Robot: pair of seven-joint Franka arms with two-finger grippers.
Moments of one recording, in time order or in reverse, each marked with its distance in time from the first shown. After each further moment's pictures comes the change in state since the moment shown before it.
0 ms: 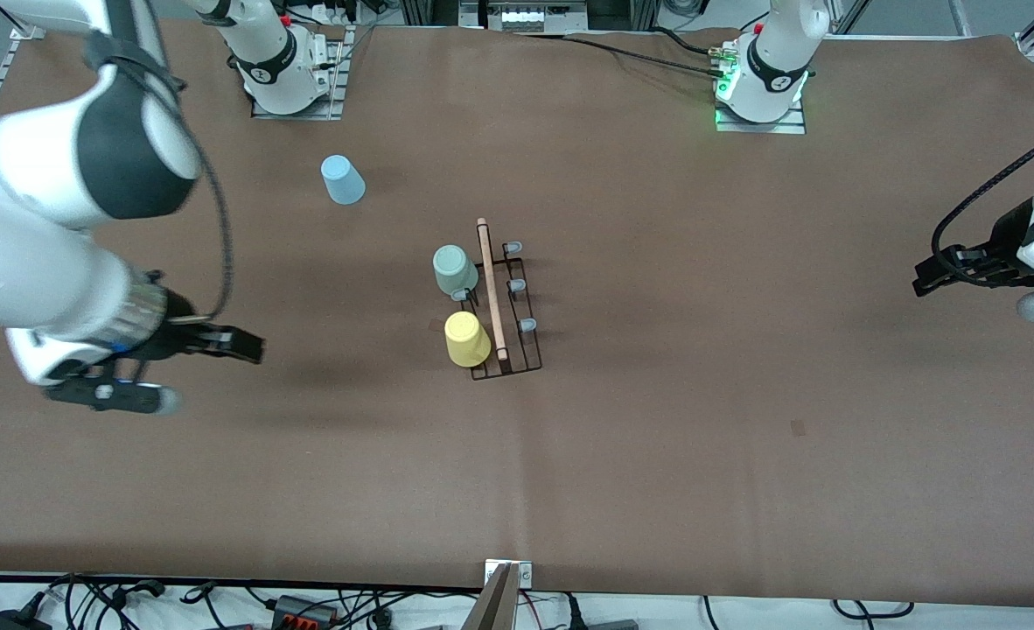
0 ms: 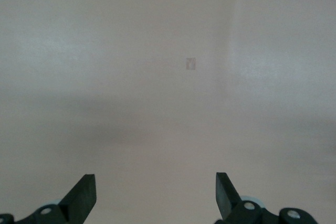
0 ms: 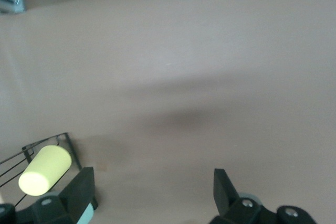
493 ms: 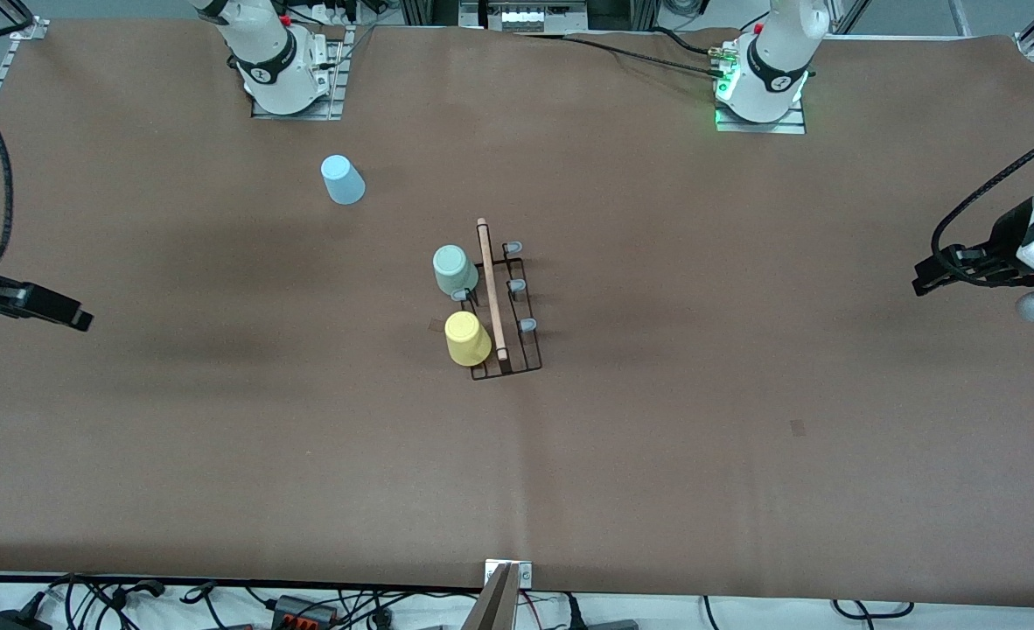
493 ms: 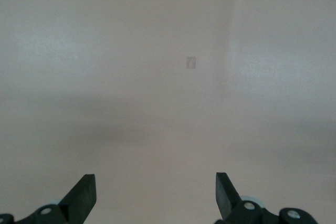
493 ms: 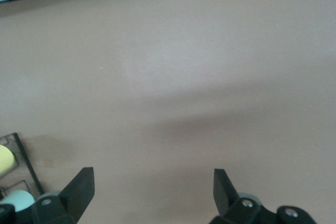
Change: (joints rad) left arm 0.000 0.000 0.000 0.000 0.000 -0.004 0.000; right arm -0.231 -0.230 0.000 -0.285 -0.003 0.056 -0.251
